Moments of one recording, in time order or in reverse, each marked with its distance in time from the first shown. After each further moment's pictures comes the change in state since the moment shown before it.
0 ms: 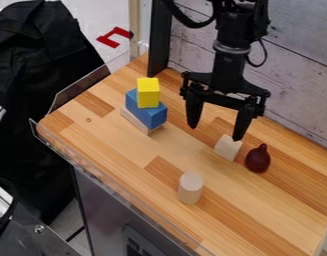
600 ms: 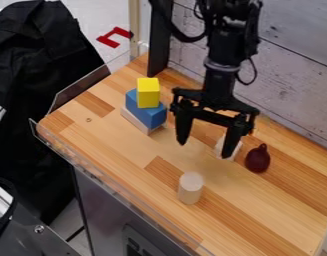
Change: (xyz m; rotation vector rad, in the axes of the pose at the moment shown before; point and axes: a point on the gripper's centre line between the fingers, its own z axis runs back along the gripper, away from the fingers) arm -0.020 0.009 -0.017 0.023 0.073 0.004
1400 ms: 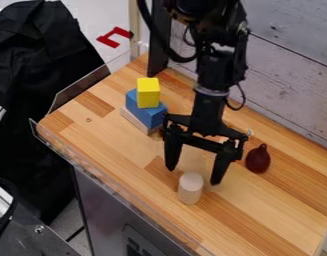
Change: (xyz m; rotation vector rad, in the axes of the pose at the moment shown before) arm -0.025 0.000 -0.028 -0.001 0.121 0.001
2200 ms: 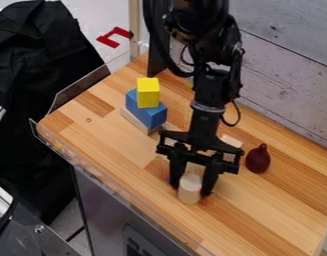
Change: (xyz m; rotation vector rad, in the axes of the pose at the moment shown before) arm -0.001 0.001 -0.020 -0.010 0.062 0.048
